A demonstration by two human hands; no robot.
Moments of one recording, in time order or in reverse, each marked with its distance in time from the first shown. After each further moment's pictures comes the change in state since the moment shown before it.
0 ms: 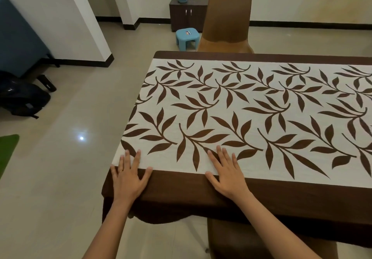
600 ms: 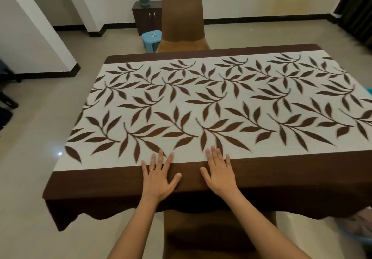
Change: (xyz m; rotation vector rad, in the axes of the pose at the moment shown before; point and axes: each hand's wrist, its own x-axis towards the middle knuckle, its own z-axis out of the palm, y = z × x) left_hand -0.083 0.247 0.043 0.044 -0.171 0.359; right_hand -0.110 0.134 -0.039 0.007 -0.012 0.233
